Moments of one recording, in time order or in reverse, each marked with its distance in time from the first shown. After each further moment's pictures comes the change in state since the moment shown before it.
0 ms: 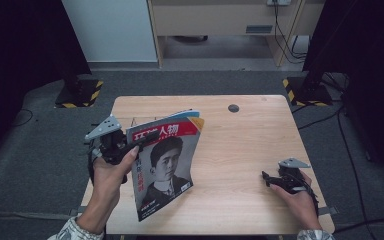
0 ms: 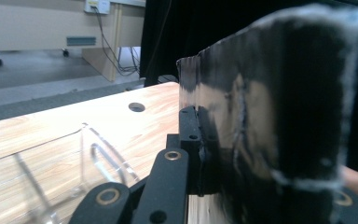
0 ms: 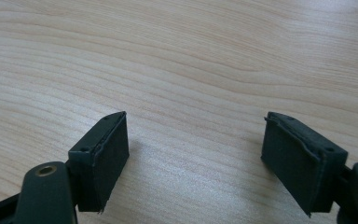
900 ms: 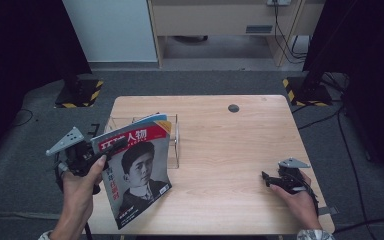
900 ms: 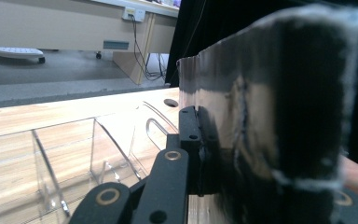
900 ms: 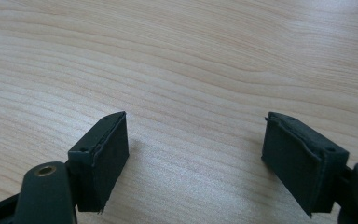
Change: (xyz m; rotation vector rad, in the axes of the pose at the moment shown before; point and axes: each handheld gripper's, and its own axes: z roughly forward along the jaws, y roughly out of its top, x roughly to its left) left arm 0.033 -0.021 -0.063 -0.052 0.100 -0.065; right arm 0.000 0.000 0.000 0.001 0.006 -0.004
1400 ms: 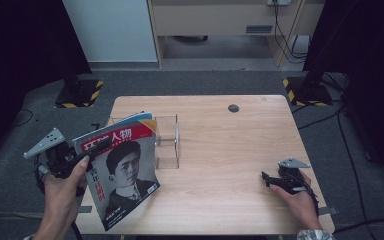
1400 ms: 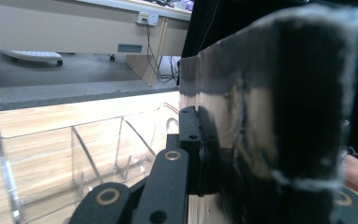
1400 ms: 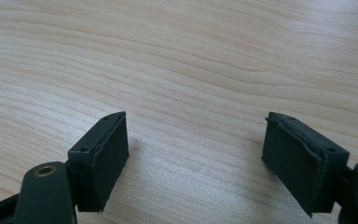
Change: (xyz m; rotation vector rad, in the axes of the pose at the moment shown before) left arm 0.012 0.006 -0.029 0.004 0.054 0.019; right arm 0.000 0.000 0.000 0.000 0.003 -0.001
